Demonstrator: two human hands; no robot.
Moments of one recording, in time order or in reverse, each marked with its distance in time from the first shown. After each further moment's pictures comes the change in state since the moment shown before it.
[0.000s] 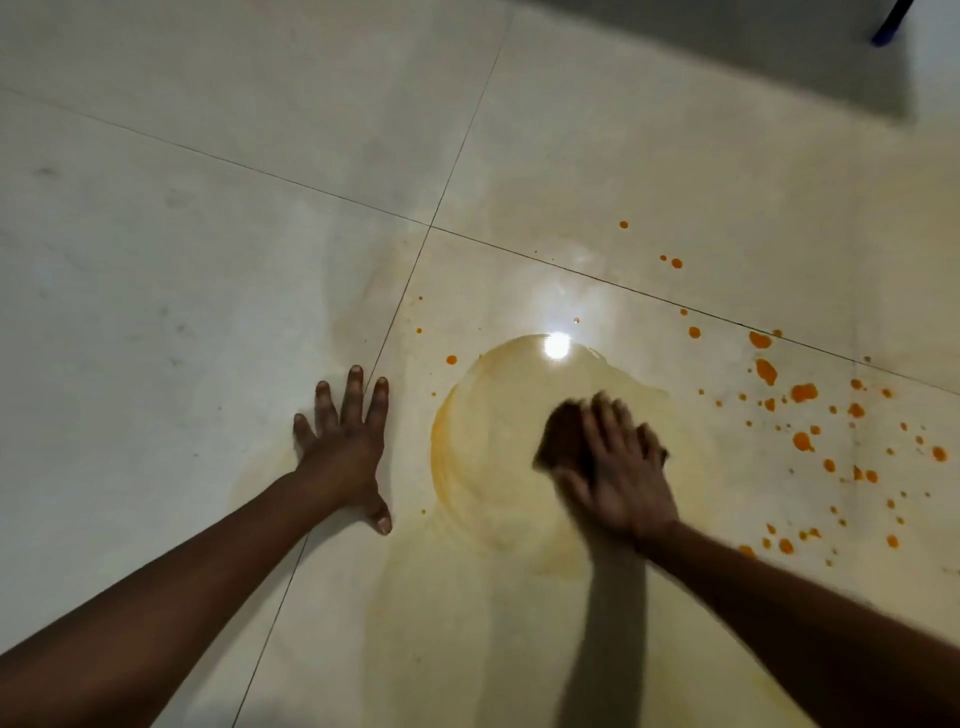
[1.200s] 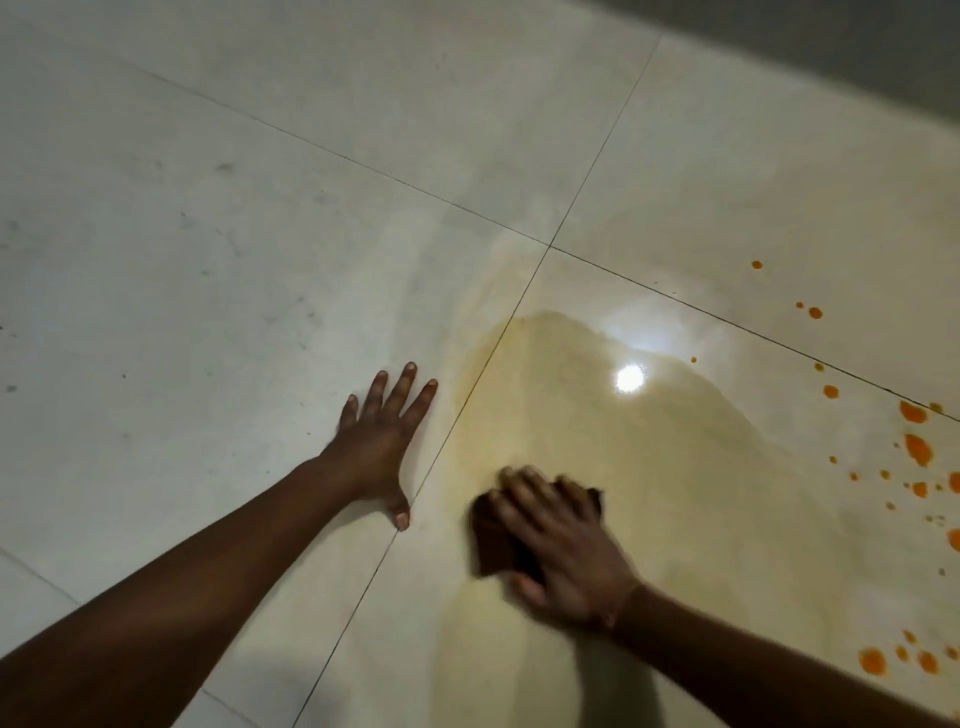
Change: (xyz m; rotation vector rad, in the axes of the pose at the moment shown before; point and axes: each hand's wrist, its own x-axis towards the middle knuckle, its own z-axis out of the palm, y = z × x) left_hand -0.007 -0.077 0.004 -0.001 0.123 0.057; right_hand -0.006 -0.124 0.032 0.027 -0.045 -0.681
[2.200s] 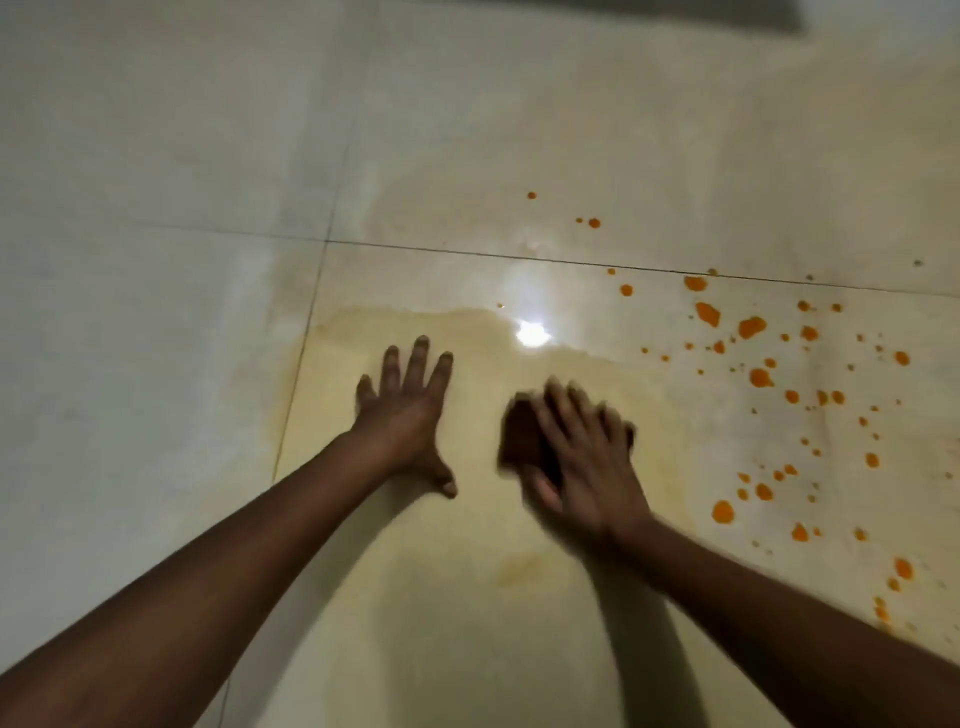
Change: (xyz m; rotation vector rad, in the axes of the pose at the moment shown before) left_hand 0.072 0.194 -0.031 0.198 0.001 0.228; right_hand -0.092 0.100 -0.018 0.067 0.172 0.699
